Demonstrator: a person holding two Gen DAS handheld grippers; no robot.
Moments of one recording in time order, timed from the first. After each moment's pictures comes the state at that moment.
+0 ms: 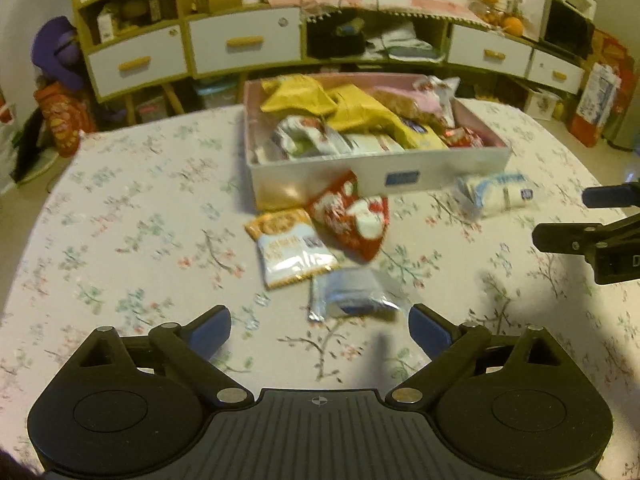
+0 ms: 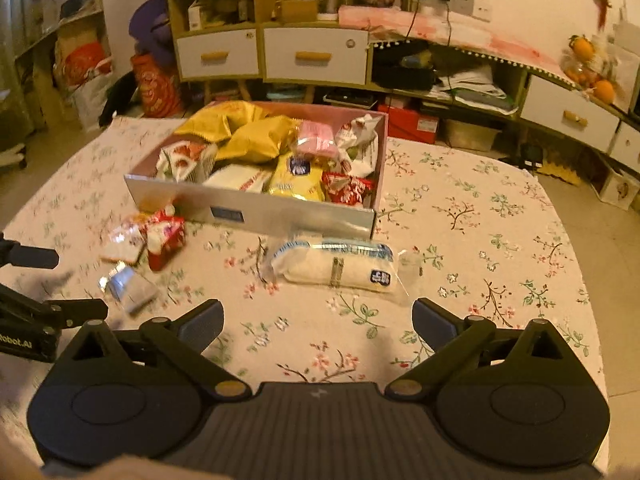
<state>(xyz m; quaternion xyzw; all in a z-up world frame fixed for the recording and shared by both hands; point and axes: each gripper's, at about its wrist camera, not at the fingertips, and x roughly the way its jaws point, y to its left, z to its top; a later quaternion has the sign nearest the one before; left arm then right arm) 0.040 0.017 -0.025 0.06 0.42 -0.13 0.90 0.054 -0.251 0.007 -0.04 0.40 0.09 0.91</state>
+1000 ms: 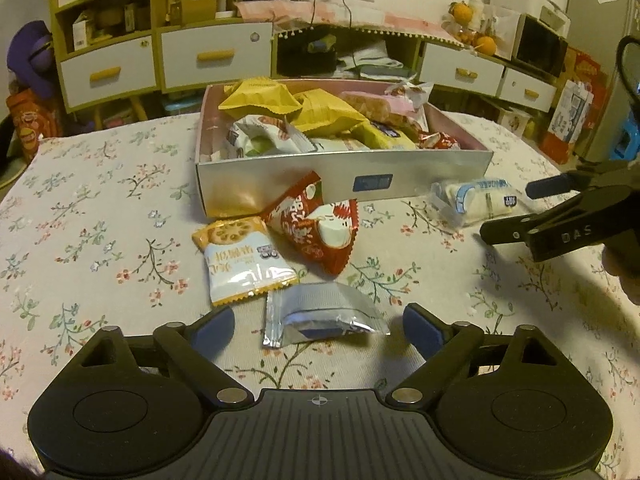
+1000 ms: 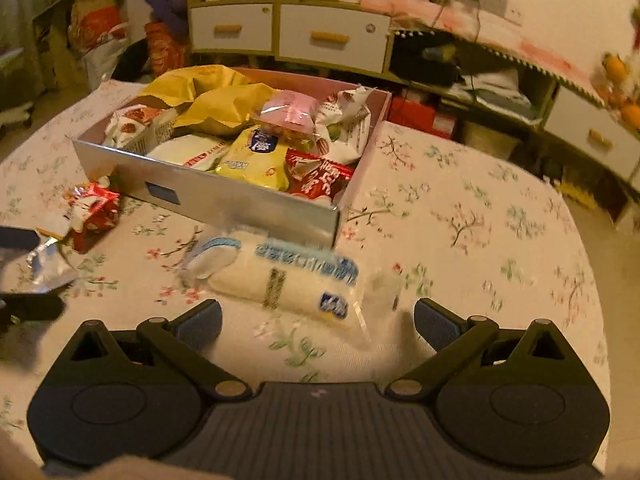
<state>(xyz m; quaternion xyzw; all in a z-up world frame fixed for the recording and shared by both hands) 0.051 0.007 -0.051 0.03 0.38 -0.18 0.91 0.102 -0.276 -0.027 -0.10 0.40 0.12 0.90</state>
